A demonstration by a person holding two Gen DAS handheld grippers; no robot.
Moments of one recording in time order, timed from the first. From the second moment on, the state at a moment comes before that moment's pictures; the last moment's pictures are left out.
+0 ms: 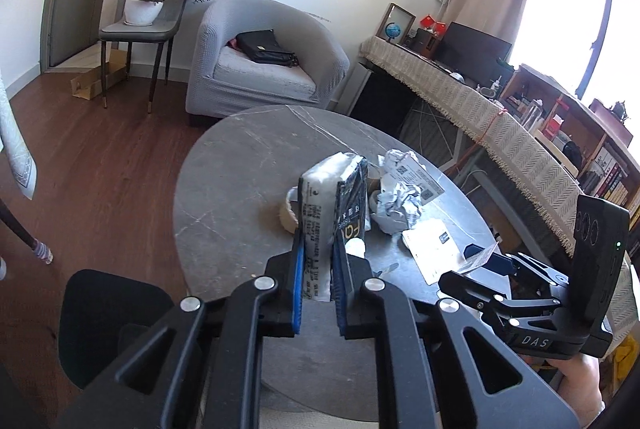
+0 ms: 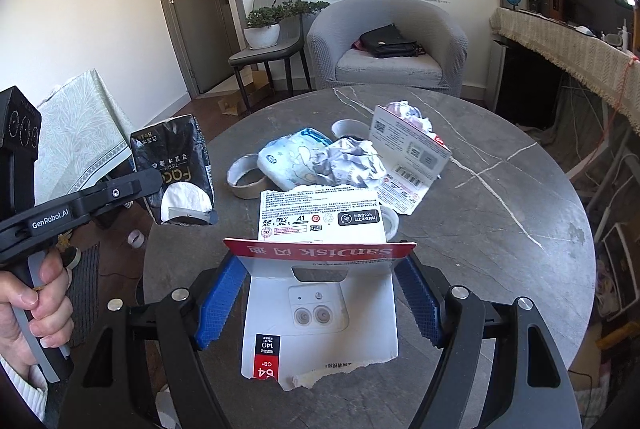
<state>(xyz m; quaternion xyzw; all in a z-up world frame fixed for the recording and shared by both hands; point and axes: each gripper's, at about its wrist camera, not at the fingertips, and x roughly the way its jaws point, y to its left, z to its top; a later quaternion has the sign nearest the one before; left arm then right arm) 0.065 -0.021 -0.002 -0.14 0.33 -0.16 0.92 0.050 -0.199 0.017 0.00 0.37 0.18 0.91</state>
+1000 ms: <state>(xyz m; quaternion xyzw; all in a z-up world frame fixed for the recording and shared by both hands) 0.056 0.164 -0.089 -0.09 0.45 0.01 0.89 0.070 -0.013 0.018 -0.04 0.37 0.30 0.88</state>
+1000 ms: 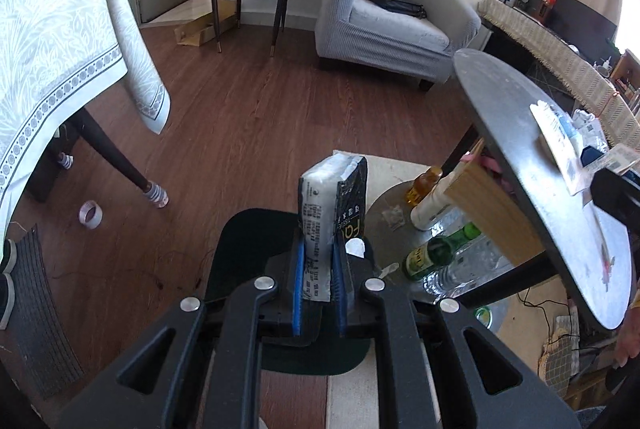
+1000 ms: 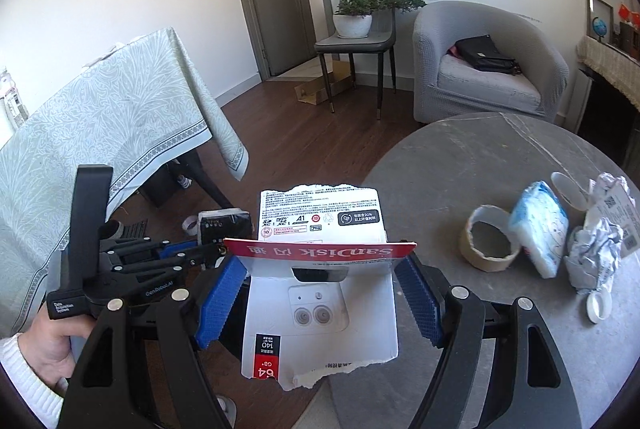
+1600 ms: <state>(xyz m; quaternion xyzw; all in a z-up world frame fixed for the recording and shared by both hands) 0.052 0.209 -0.157 -0.11 0.55 0.03 0.83 0.076 0.057 -0.012 -0.06 0.40 0.33 0.85</state>
